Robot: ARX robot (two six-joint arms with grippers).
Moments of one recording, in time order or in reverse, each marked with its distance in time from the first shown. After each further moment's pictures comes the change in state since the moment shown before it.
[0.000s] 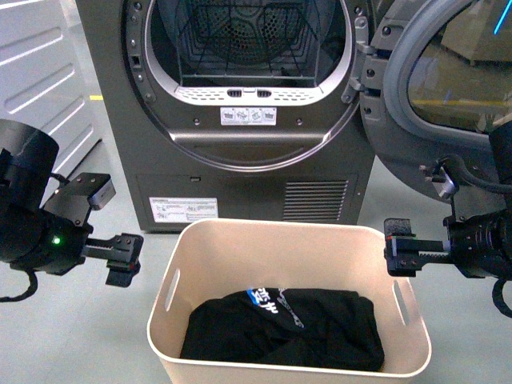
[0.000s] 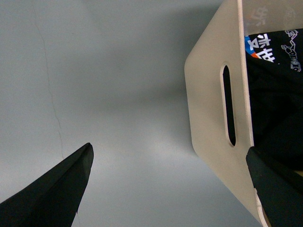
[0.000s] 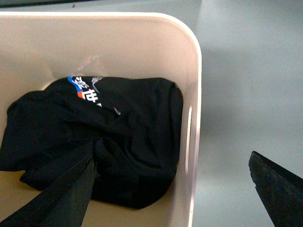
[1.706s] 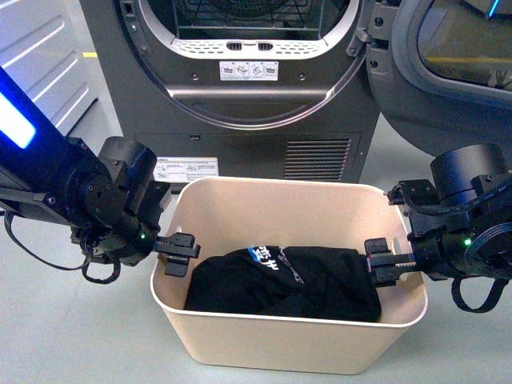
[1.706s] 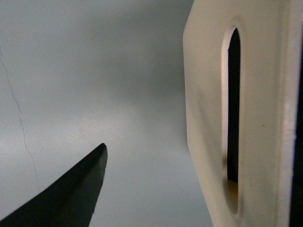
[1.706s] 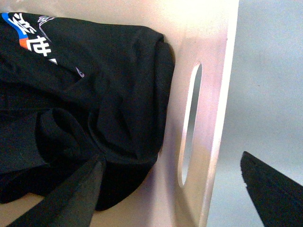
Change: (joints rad) left arm -0.147 0.299 0.233 -0.077 -0.166 -0.139; right arm 0.020 0.302 0.144 0.003 0.069 -0.103
